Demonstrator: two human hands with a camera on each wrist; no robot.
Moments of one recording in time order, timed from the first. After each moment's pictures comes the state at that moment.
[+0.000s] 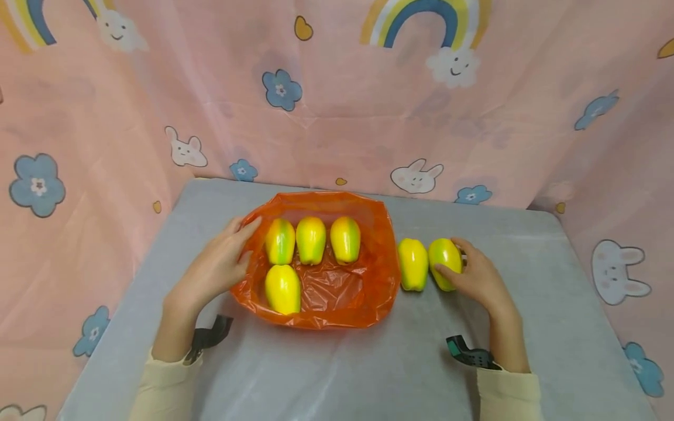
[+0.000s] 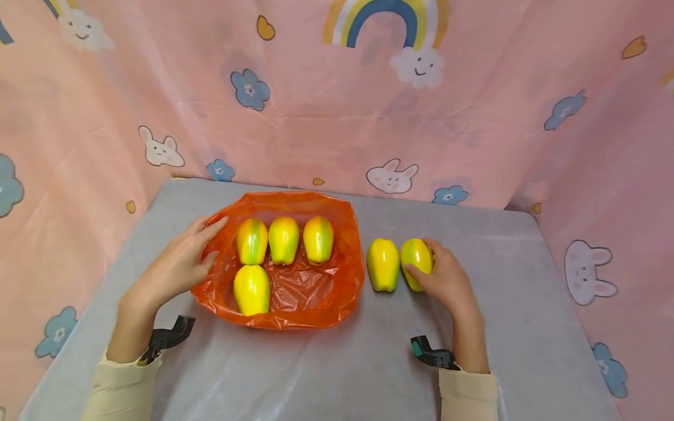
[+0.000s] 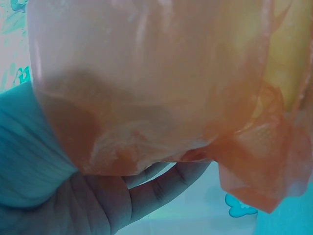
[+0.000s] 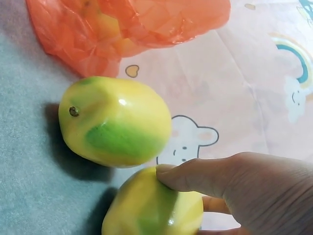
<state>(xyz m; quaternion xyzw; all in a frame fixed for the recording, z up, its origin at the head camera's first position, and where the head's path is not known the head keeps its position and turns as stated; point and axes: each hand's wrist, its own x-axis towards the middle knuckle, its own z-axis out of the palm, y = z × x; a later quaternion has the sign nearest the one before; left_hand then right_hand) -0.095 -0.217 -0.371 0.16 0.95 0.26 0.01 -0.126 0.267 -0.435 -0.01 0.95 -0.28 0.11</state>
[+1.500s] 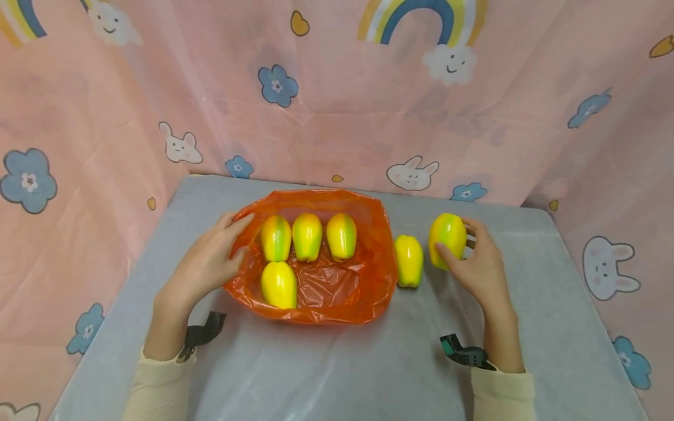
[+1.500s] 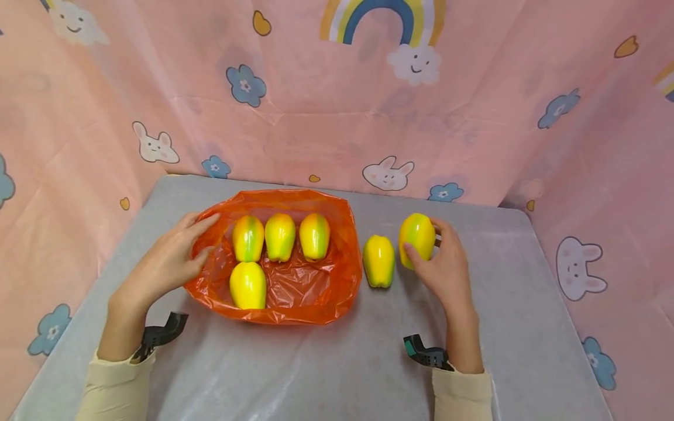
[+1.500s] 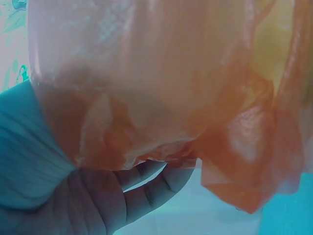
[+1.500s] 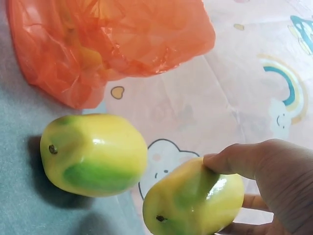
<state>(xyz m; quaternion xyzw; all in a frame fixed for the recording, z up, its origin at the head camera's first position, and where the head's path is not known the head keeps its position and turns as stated) -0.095 -0.219 -0.367 0.13 0.96 0.26 0.01 -0.117 0.254 -0.415 0.02 0.93 -0.35 -0.07</state>
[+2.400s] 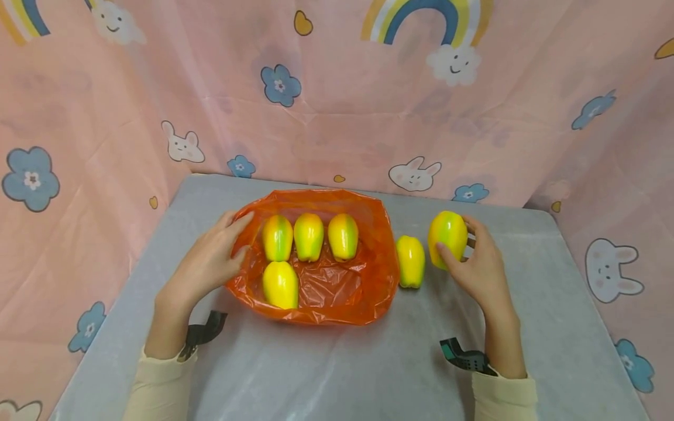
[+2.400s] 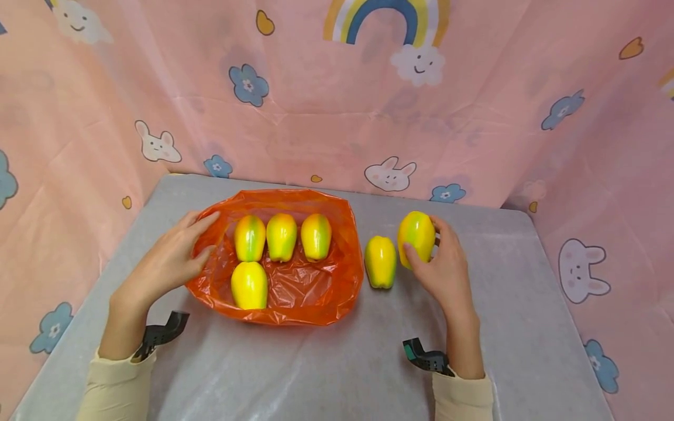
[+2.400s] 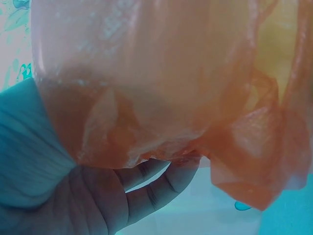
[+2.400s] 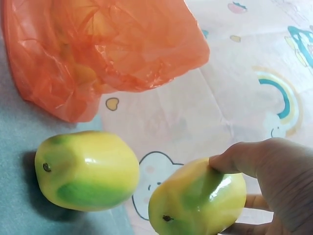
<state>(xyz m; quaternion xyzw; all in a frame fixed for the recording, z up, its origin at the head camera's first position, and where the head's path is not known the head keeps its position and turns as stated) -0.095 -0.220 -0.367 0.13 0.96 0.26 0.01 -0.112 0.243 -0.406 0.01 0.93 -0.35 -0.08</state>
